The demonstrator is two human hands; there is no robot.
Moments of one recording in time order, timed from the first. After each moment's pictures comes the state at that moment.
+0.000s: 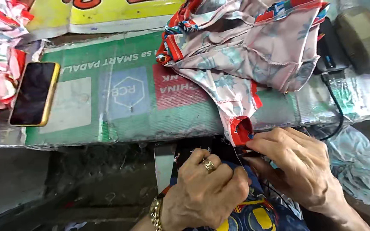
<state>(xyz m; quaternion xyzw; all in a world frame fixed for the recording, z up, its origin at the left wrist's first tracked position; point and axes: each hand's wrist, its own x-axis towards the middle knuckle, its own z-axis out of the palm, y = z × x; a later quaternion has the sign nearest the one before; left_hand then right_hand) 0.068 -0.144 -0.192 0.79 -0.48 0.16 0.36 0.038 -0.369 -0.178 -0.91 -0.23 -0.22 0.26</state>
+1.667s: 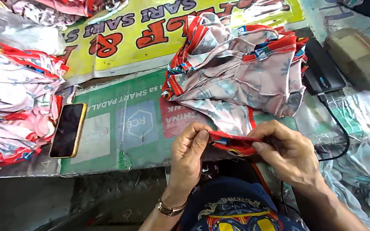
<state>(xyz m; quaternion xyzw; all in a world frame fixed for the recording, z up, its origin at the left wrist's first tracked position) 0.147 -0.170 -0.188 0.56 -0.16 -0.09 0.81 0.088 -0.381 -0.199 -0.77 -0.12 -0.17 0.61</state>
